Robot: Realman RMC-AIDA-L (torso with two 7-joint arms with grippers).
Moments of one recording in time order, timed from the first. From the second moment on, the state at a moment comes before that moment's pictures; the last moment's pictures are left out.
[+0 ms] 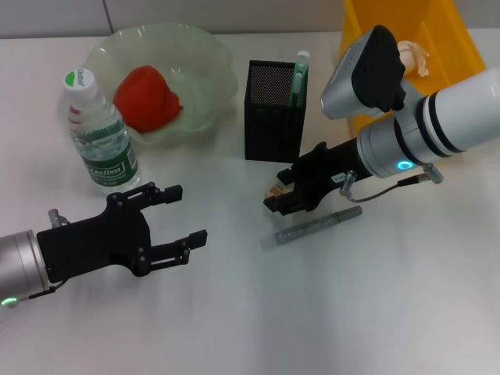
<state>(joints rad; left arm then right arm) -0.40 -2.07 0.67 0.38 1.91 1.54 -0.85 0.77 2.09 -1.44 -0.68 -2.11 -1.05 1.93</state>
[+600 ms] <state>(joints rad) -0.40 -2.07 0.68 0.37 1.90 1.53 -0.85 0.77 2.09 -1.47 -0.68 -2.11 -1.03 1.93</state>
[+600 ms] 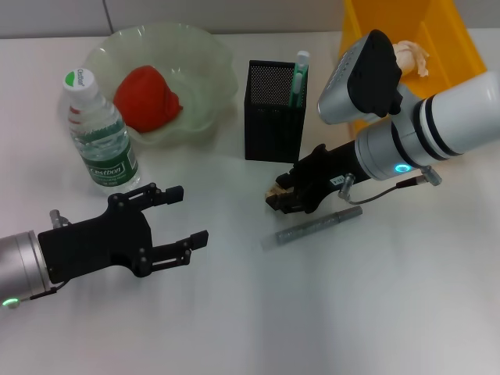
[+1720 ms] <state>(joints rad) -0.40 -2.07 0.68 0.38 1.90 1.54 -0.86 0.76 2.09 -1.50 -0.71 -2.11 -1.01 1.93</state>
